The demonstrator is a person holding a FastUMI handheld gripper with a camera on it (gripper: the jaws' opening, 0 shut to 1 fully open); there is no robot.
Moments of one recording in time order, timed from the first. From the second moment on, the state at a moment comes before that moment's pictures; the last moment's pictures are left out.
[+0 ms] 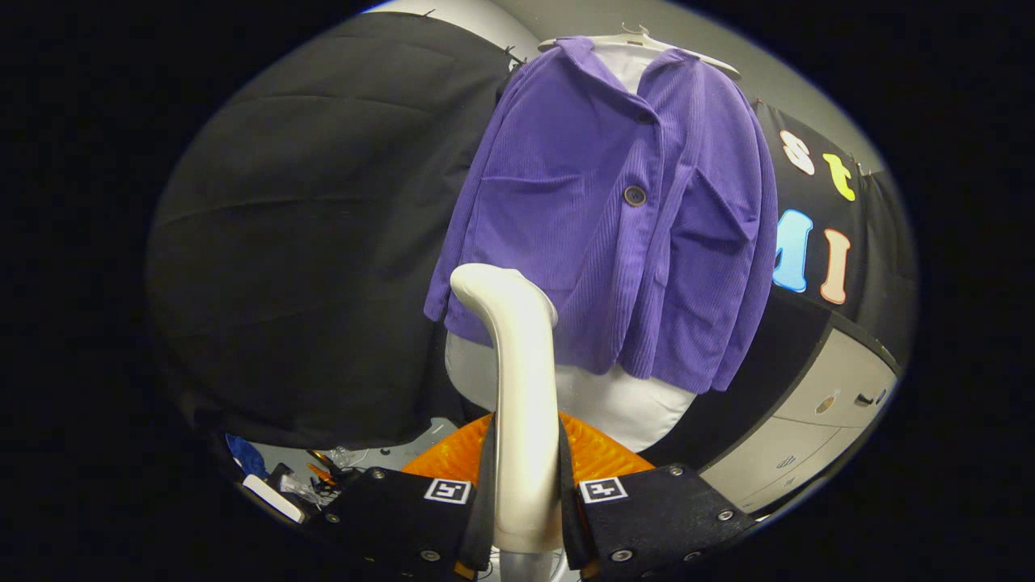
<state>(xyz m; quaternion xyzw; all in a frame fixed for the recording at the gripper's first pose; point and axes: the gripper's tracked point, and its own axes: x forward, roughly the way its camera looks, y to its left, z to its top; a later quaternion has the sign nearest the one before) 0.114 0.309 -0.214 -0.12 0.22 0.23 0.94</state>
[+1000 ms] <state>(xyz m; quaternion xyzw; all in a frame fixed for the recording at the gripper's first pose) 0.056 0.125 -0.188 -0.02 0.22 0.14 0.96</state>
